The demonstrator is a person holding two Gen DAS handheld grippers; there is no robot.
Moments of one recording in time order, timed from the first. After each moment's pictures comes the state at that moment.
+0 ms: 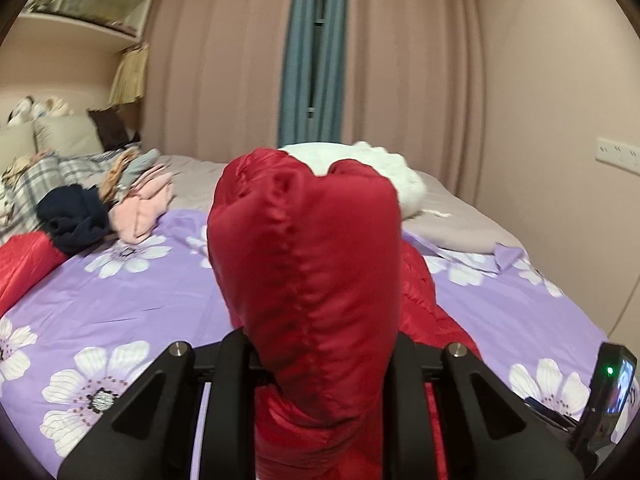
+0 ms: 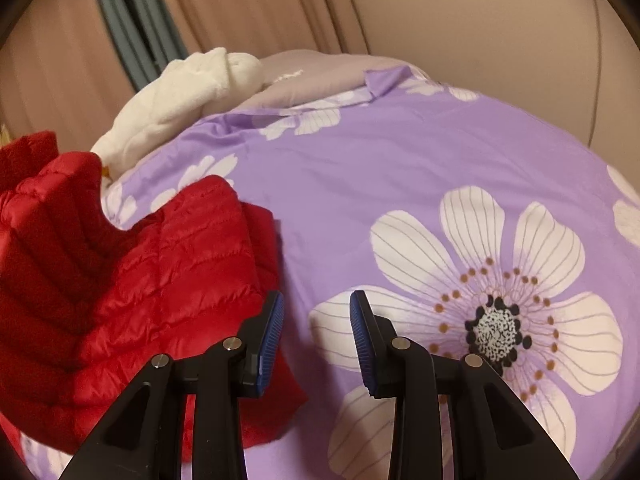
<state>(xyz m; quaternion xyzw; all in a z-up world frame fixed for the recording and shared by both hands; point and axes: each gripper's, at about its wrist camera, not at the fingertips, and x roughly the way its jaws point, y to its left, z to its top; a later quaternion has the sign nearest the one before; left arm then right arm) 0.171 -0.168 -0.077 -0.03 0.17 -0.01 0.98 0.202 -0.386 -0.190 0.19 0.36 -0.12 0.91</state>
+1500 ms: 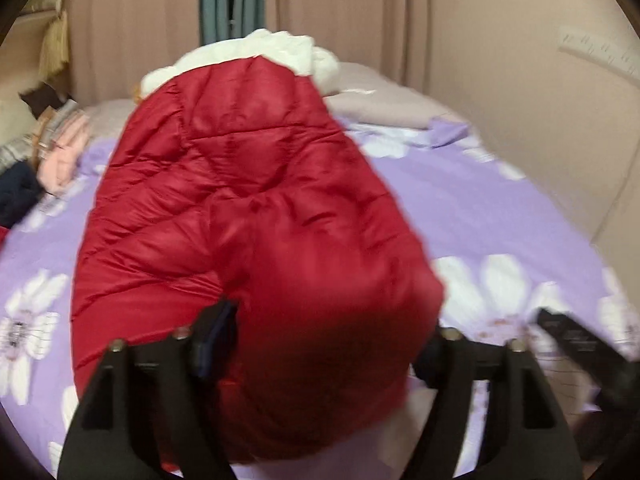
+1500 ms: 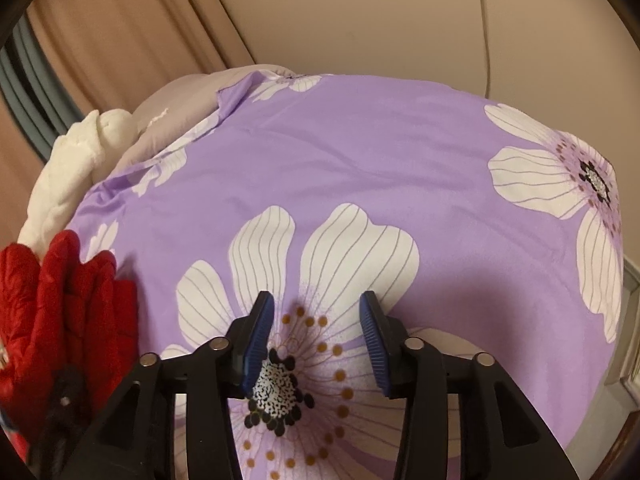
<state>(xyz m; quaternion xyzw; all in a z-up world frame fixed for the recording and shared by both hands) 0.185 -0.306 -0.162 0.01 0.33 -0.09 0.94 0.156 -0.500 -0.202 0.28 0.35 -0.26 0.86</state>
